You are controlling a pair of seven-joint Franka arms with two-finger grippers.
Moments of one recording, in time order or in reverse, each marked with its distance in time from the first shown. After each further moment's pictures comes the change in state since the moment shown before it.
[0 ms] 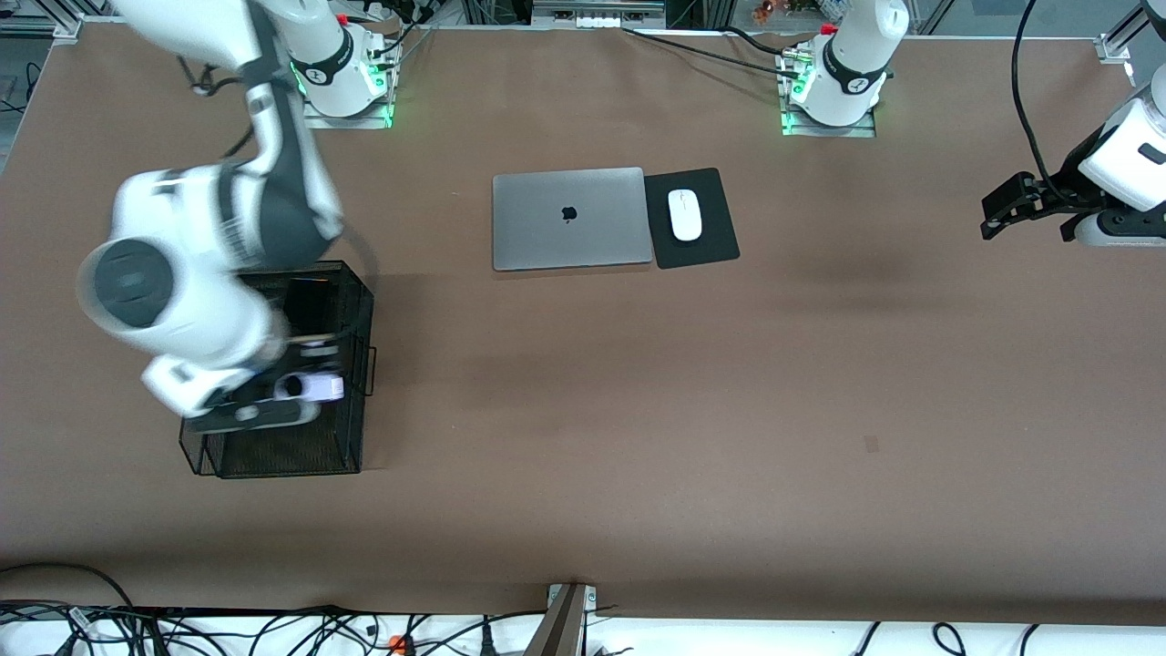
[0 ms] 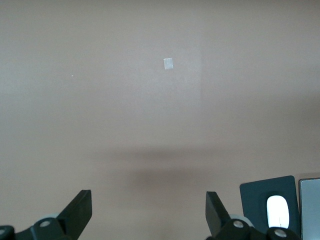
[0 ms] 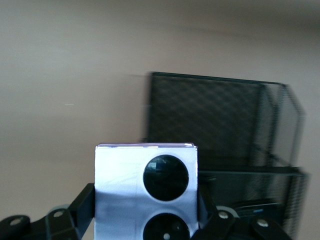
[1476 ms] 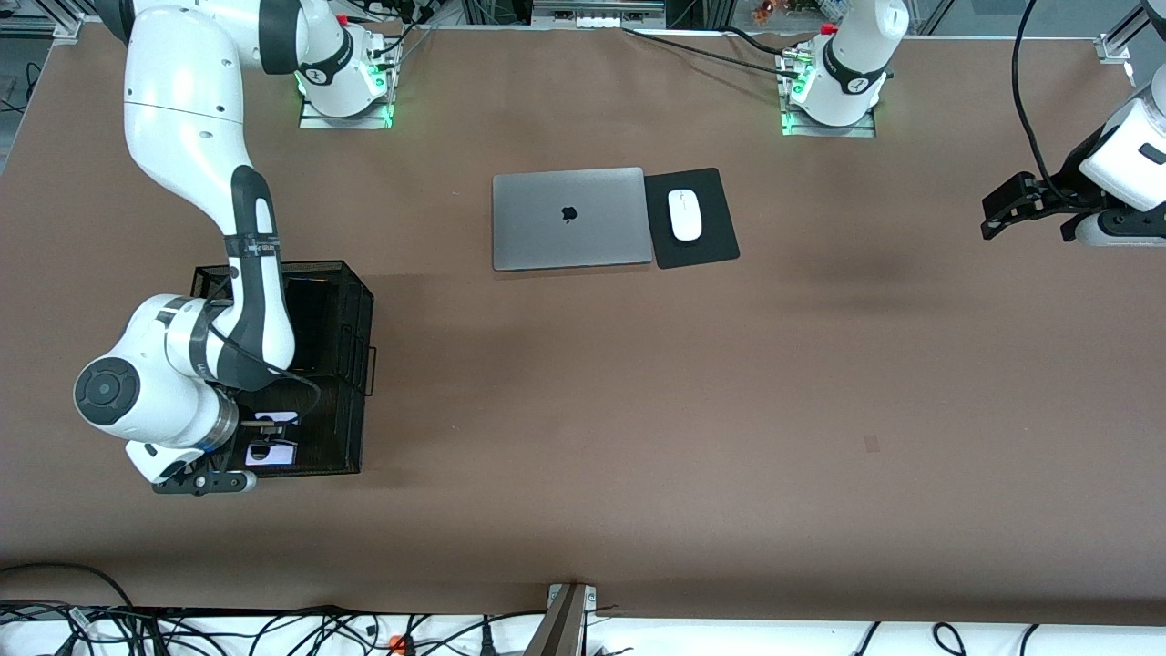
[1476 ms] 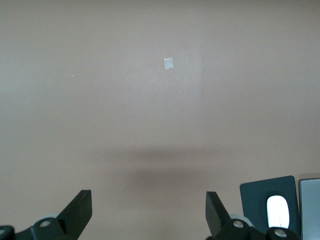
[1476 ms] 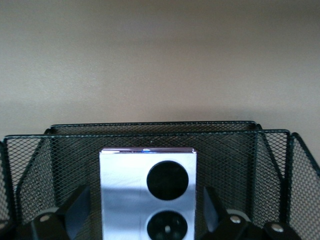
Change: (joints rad) left arm 0.000 0.000 0.001 0.000 0.000 0.000 0.000; right arm -0.134 0.287 -0.023 0.001 0.227 0.321 -0.122
